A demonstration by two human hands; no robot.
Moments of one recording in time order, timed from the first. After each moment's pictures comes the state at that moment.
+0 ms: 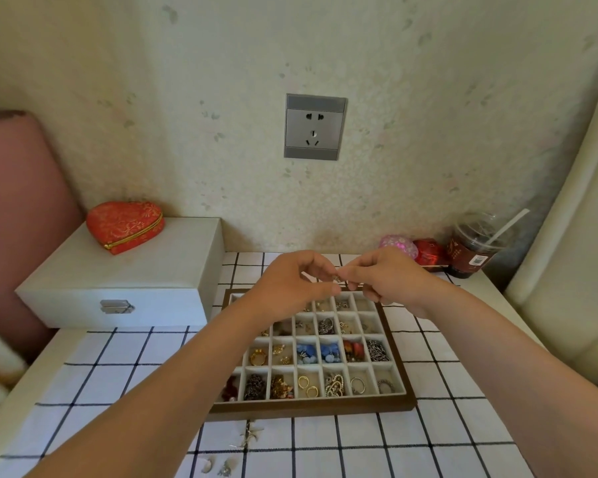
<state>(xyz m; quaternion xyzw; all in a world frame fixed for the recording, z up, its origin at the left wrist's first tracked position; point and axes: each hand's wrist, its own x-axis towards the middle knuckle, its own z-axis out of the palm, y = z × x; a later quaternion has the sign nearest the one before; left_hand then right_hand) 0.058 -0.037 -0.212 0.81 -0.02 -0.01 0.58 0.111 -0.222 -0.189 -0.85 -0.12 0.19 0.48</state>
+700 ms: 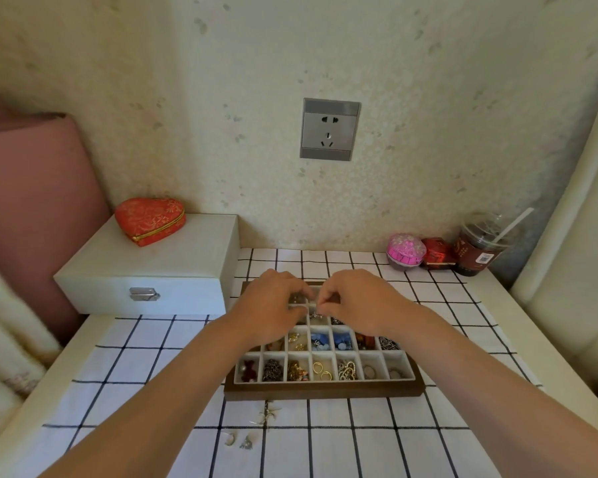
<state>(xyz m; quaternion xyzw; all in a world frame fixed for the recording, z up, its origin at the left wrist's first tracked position) 0.020 0.000 -0.237 0.96 -0.08 0.04 0.25 0.070 -0.180 -0.207 -0.92 -0.34 0.09 0.17</state>
